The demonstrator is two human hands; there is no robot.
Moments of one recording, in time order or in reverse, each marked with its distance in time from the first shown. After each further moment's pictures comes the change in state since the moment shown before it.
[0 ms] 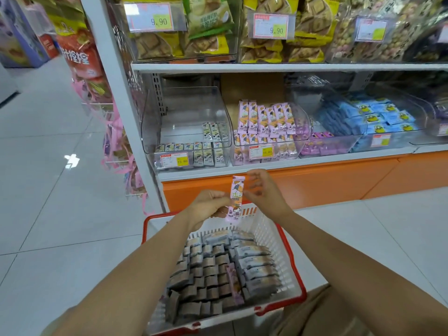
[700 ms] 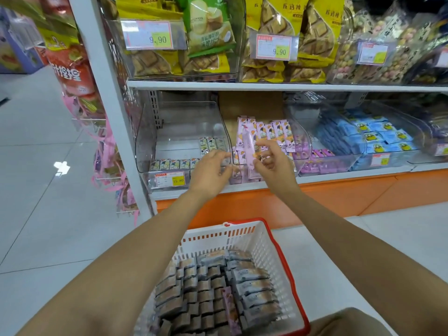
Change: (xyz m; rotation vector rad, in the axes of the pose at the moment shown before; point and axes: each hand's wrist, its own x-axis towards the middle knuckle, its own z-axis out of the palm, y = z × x) left_hand 0.053 0.088 -0.016 0.777 0.413 0.550; right_hand 0.074 -0.054 -0.043 -0.067 0.243 -0.198
